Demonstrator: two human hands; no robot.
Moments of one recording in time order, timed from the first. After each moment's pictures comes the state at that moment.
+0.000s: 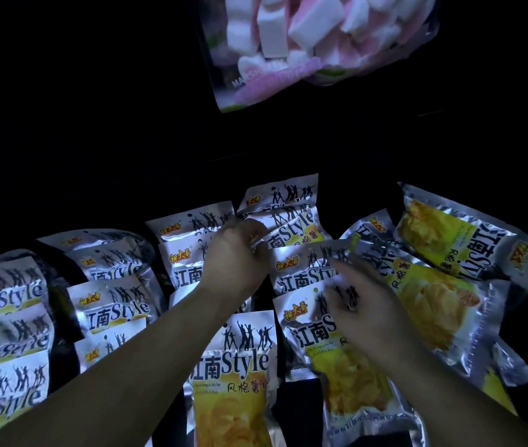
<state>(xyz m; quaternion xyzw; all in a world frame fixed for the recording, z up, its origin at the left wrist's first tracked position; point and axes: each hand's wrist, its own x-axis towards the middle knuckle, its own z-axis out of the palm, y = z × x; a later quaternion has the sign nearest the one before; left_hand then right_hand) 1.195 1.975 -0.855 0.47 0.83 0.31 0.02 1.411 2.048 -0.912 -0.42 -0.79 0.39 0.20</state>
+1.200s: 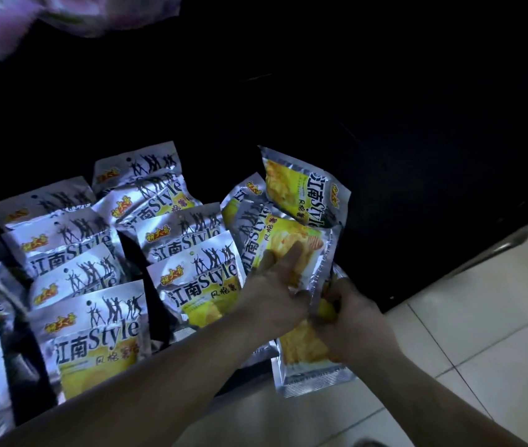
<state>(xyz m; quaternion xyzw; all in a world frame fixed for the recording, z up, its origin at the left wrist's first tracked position) 1.429 2.013 -0.900 0.53 0.75 0.14 0.37 1.585 2.030 -0.897 -0.64 -0.69 0.34 0.02</state>
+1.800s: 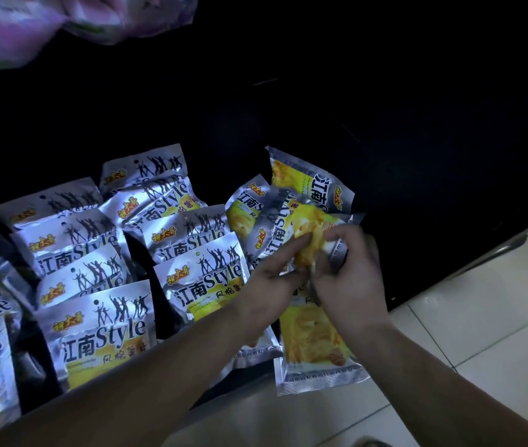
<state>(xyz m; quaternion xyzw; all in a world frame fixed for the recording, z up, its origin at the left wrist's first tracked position) 1.422 2.013 -0.893 0.37 0.59 0.46 0.54 1.552 2.043 -0.865 -0.56 -0.65 0.37 0.36</state>
